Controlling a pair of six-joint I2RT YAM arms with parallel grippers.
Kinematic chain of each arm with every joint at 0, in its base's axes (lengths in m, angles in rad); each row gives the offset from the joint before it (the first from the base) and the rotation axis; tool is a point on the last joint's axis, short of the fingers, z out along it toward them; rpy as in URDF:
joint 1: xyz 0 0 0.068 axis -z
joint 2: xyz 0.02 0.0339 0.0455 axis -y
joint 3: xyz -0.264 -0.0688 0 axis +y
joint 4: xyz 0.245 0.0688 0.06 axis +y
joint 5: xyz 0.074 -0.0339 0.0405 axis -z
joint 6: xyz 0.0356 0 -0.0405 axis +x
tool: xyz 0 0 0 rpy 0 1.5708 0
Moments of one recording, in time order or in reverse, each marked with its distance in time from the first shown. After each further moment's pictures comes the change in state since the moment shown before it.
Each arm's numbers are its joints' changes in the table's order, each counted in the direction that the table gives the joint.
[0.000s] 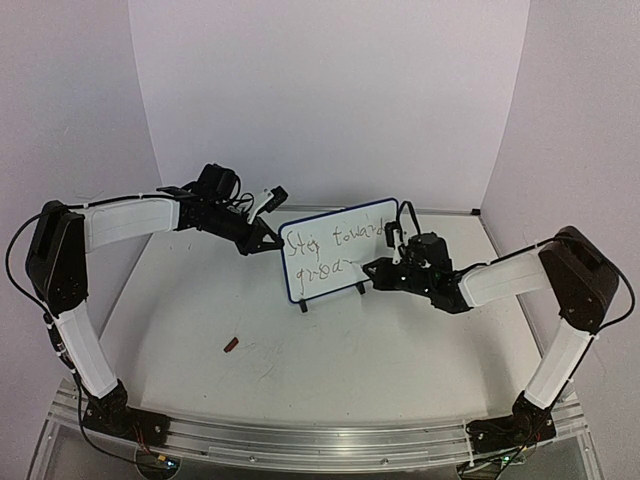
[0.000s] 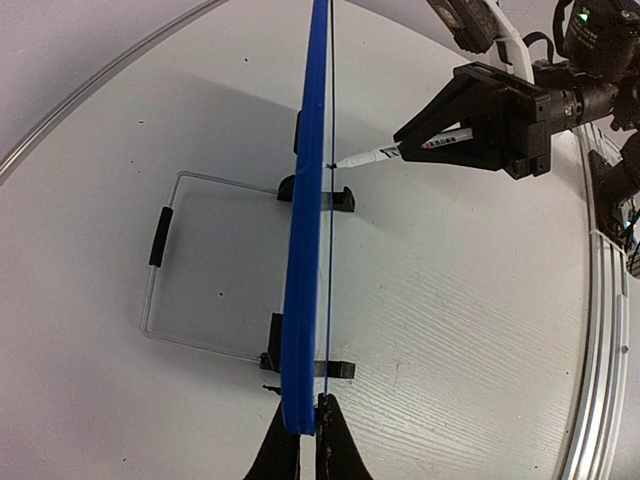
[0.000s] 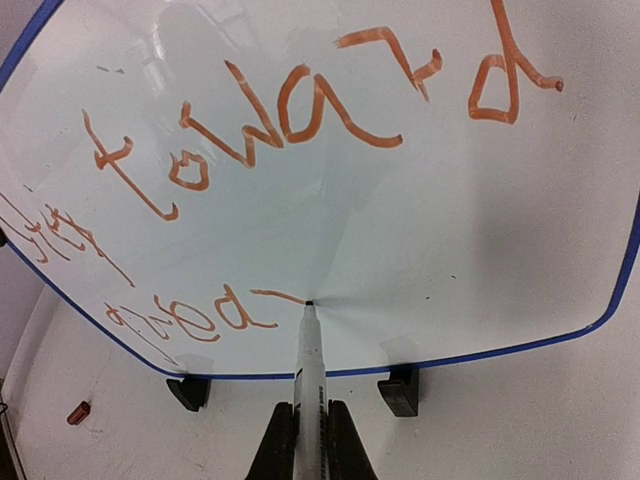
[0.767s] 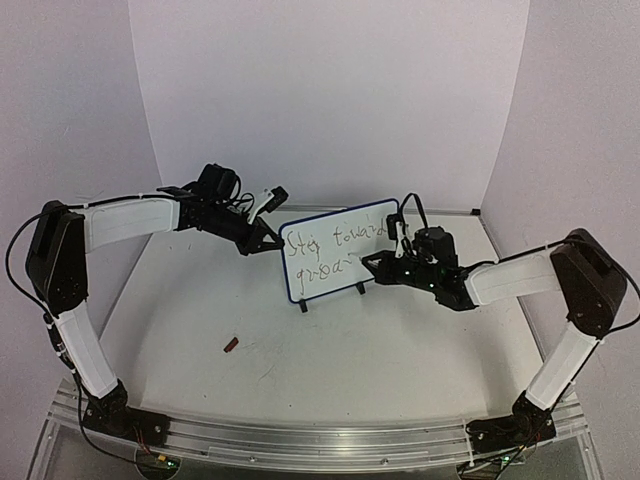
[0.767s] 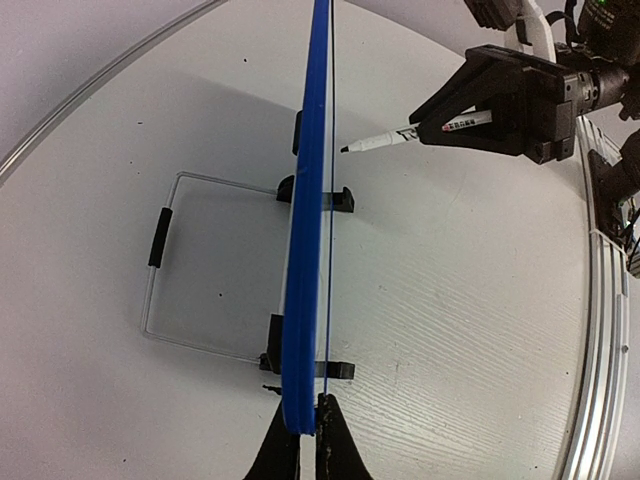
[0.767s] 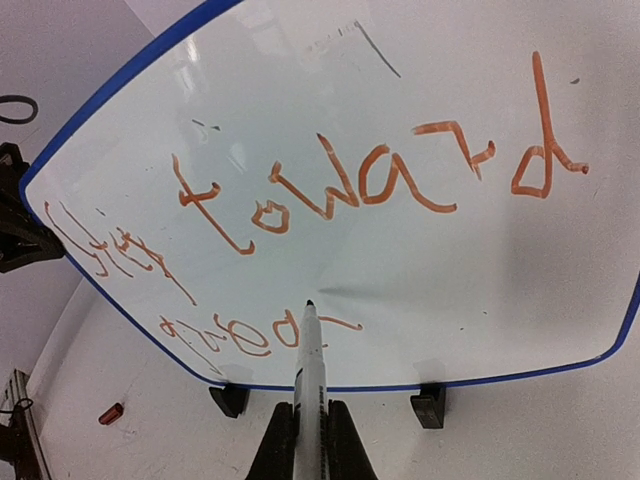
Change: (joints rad) left arm 0.001 0.000 0.000 -0.001 0.000 0.001; right arm 0.002 0.055 0.004 -0.016 -0.064 -0.008
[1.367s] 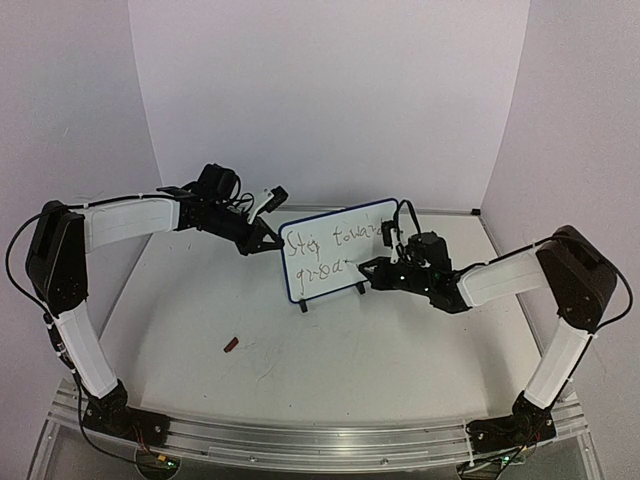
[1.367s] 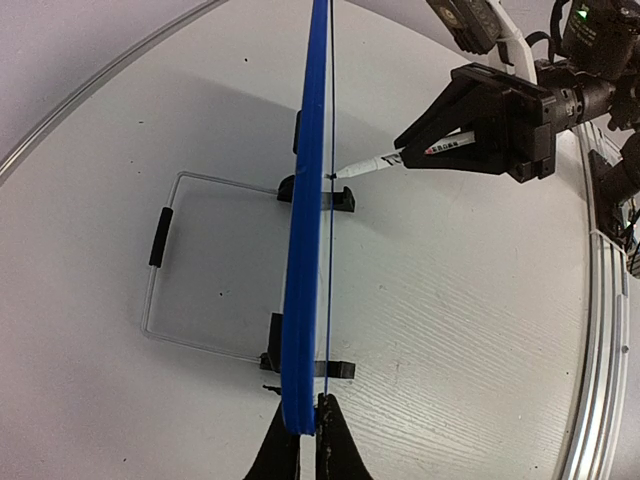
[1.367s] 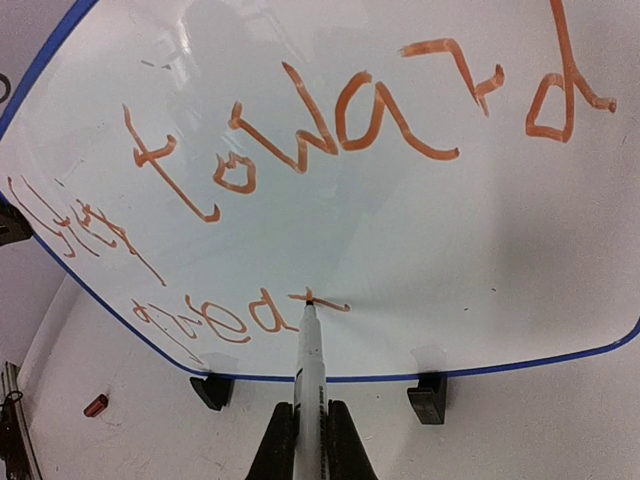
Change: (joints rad) left arm 0.000 0.000 0.000 0.000 -0.001 0.000; right arm 0.000 -0.068 -0.011 -0.019 -0.001 0.001
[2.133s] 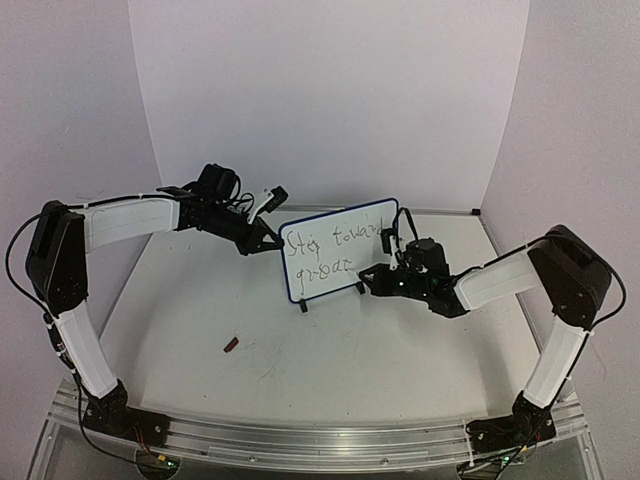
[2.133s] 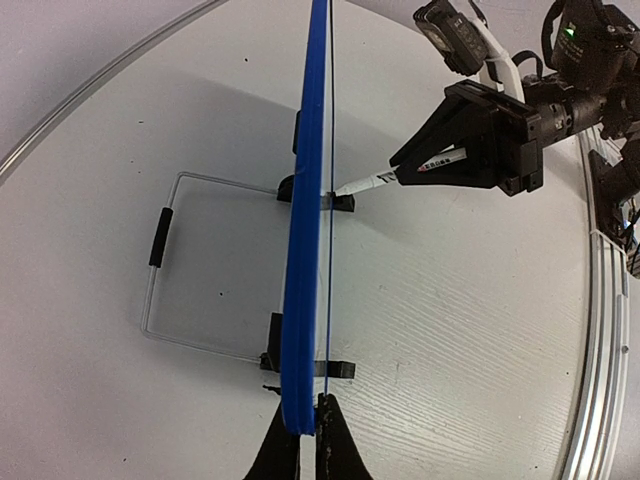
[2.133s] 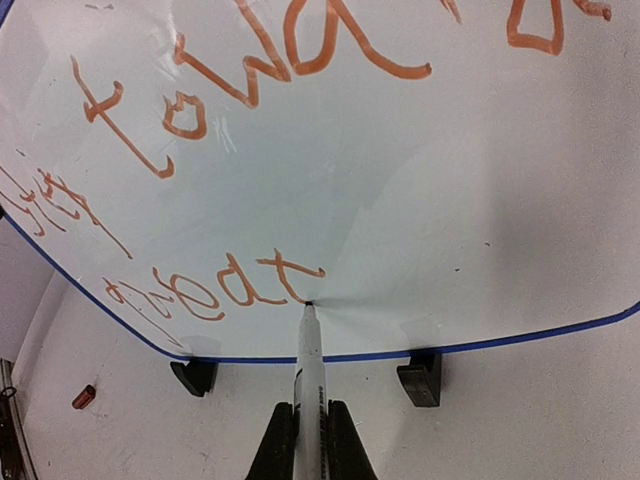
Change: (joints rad) left arm 0.000 0.000 0.000 0.000 0.000 0.000; right arm -0.001 -0.037 0.018 -0.018 0.002 0.018
